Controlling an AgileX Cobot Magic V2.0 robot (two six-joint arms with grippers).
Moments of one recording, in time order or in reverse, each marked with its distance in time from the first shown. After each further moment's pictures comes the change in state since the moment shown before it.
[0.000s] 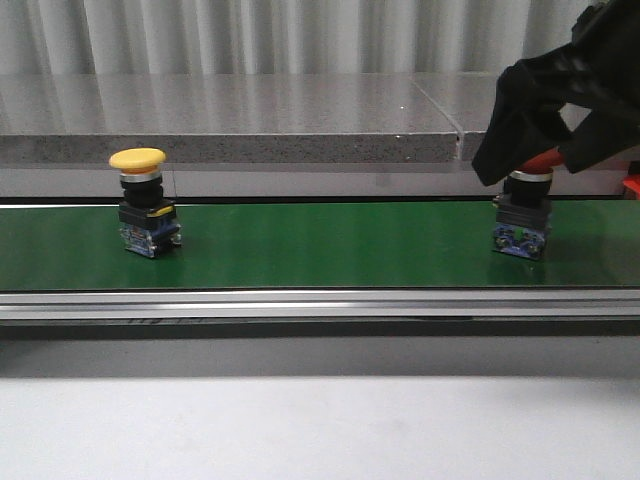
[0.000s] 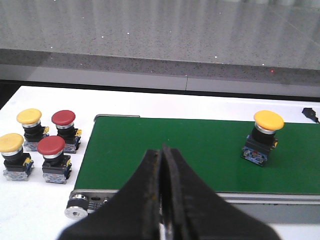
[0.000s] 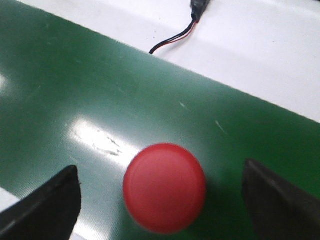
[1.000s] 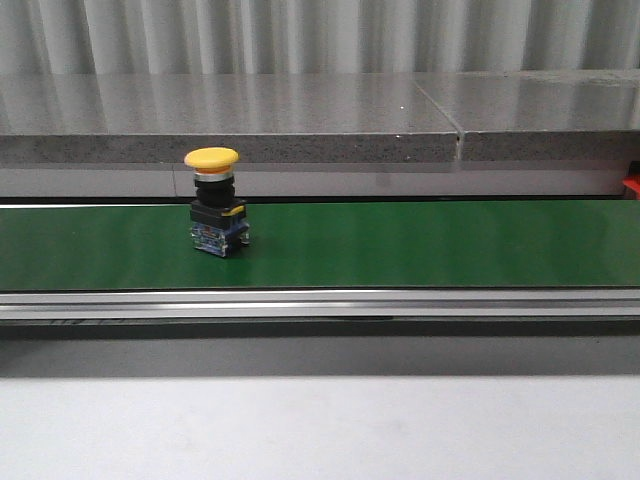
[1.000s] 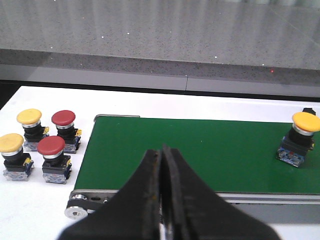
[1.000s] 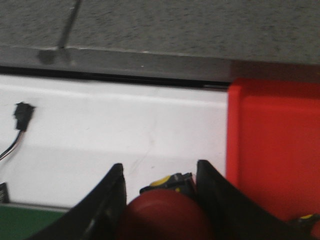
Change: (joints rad) left arm 0.000 0.000 0.000 0.000 0.000 0.000; right arm -0.478 0.224 -0.509 0.000 0.234 -0.002
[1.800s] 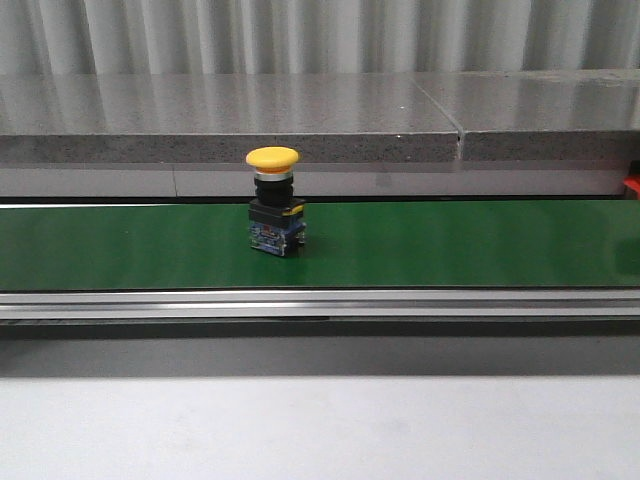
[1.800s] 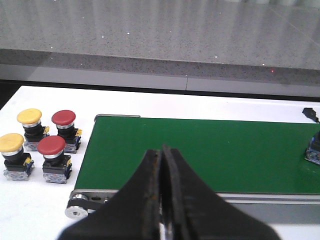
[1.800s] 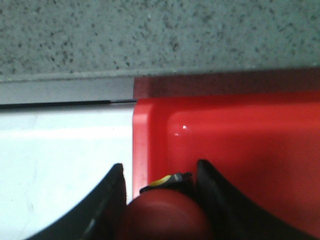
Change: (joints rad) left arm 0.000 0.000 0.000 0.000 0.000 0.000; right arm -0.102 0.502 -0.369 -0.001 0.000 0.000
